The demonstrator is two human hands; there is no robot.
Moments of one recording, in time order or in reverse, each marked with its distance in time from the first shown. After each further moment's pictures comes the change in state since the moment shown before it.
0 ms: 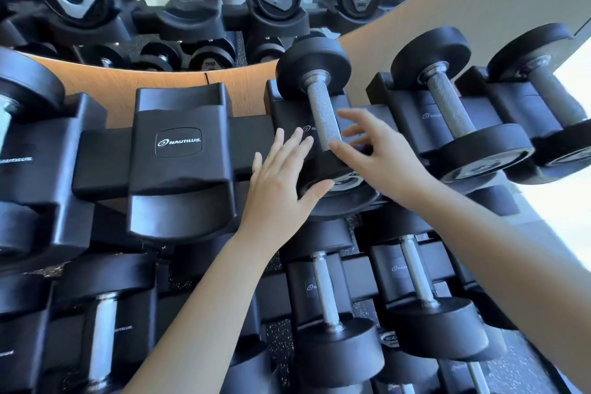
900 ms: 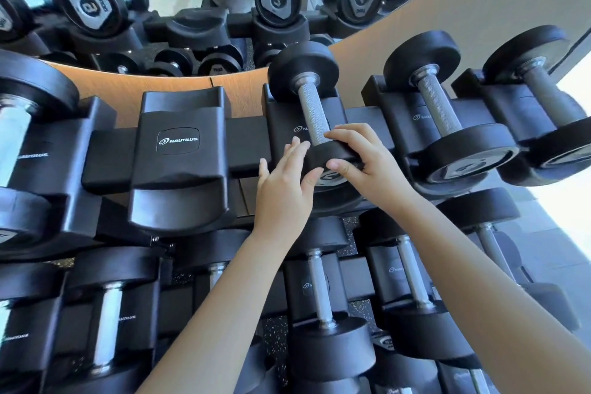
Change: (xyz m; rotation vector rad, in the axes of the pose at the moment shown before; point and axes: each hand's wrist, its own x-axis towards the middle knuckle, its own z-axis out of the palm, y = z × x) left_hand -0.002 0.027 0.026 0.039 0.115 -0.132; right_hand -0.005 0.051 0.006 0.036 0.017 -0.339
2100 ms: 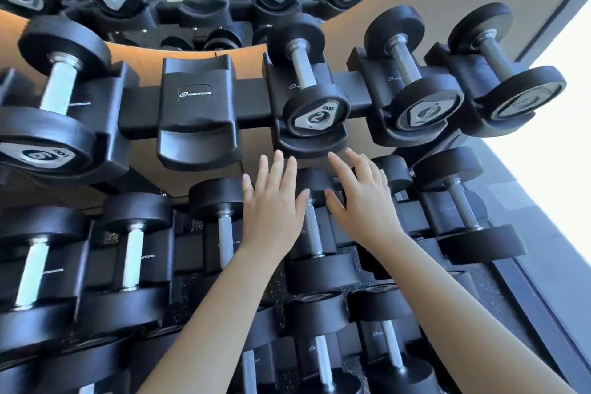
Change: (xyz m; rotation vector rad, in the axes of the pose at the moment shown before) left_hand -0.142 0.031 -0.041 0.431 -0.199 -0.025; right_hand -0.157 -0.082 0.026 -0.477 0.109 0.173
